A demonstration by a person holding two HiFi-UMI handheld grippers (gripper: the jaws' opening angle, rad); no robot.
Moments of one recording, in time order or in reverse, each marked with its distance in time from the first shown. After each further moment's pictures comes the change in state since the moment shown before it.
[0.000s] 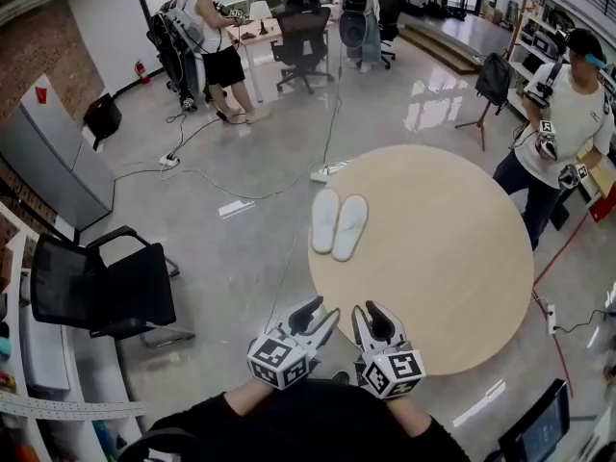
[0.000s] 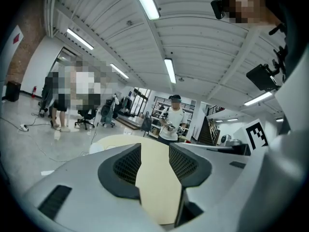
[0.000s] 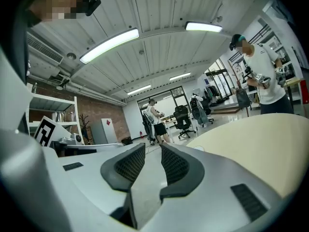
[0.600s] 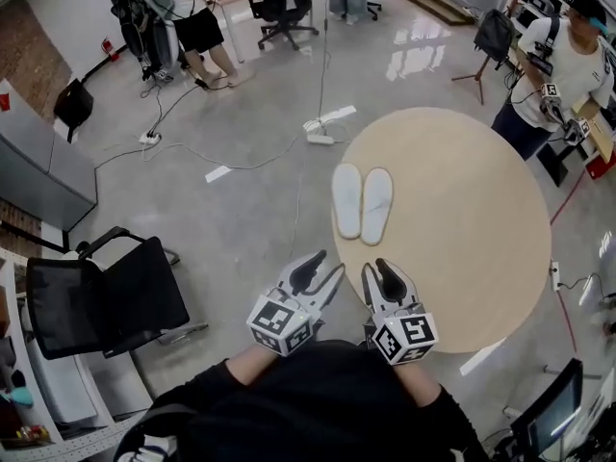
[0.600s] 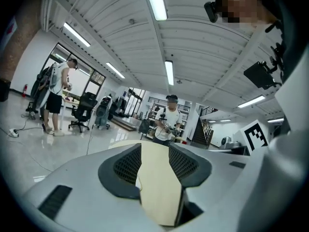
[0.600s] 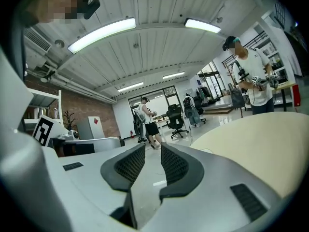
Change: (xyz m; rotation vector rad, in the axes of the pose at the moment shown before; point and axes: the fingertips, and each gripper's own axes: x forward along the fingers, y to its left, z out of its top) left arm 0.018 0.179 0.061 0.017 -0.008 -0.099; right arm 0.174 0.029 -0.003 -0.003 0.007 -0.130
